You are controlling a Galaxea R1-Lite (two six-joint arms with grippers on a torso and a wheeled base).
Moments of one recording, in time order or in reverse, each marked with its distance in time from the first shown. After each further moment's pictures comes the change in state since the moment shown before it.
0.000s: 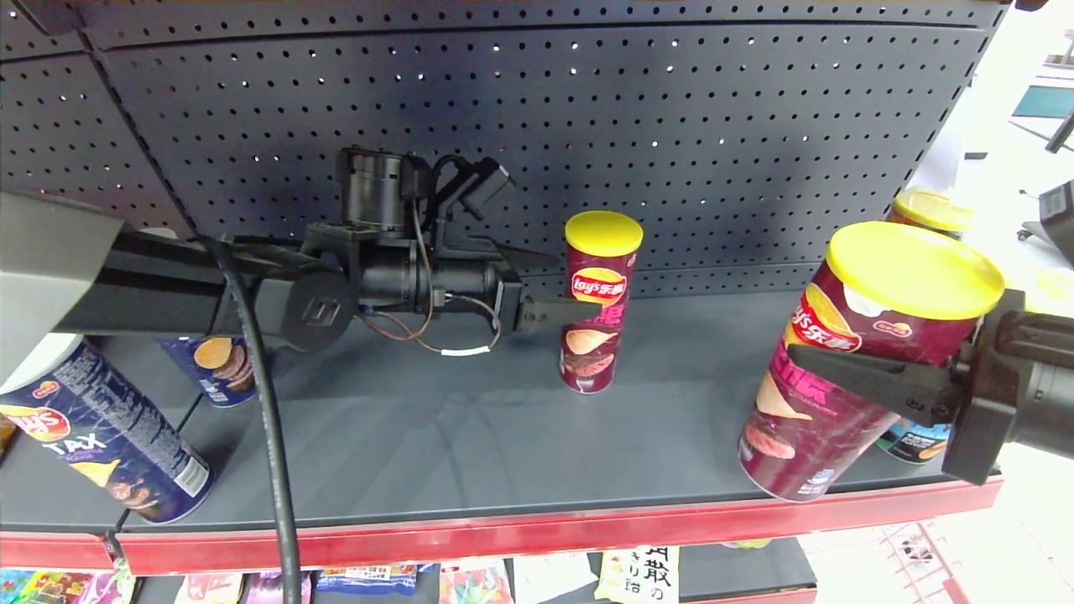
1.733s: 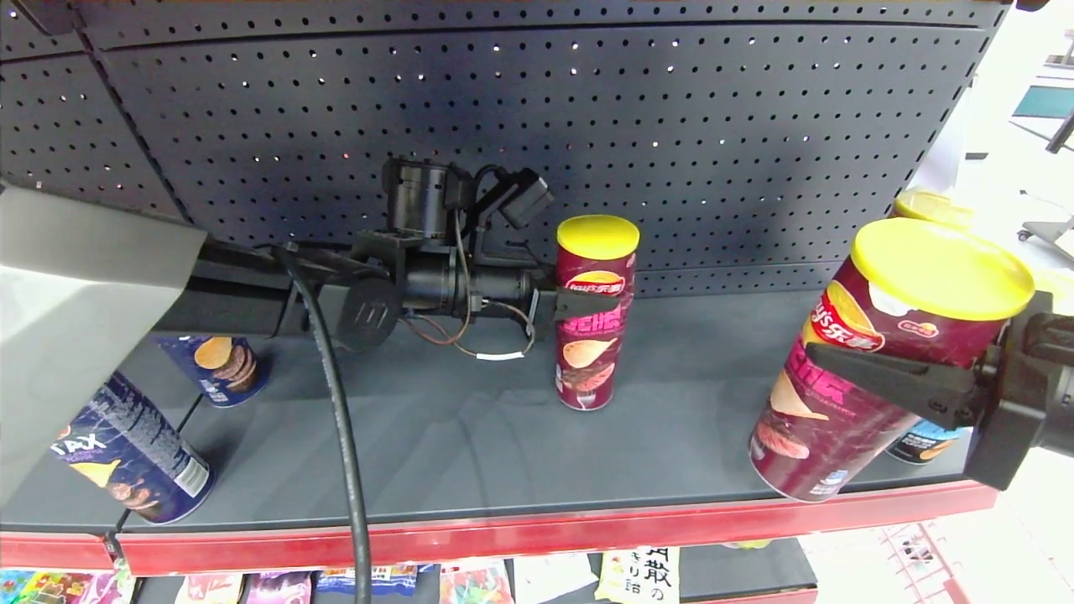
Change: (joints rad) left arm -0.048 0.076 -0.084 0.004 -0.014 0.000; right arm -0.007 -0.034 0.014 0.002 -0.011 0.001
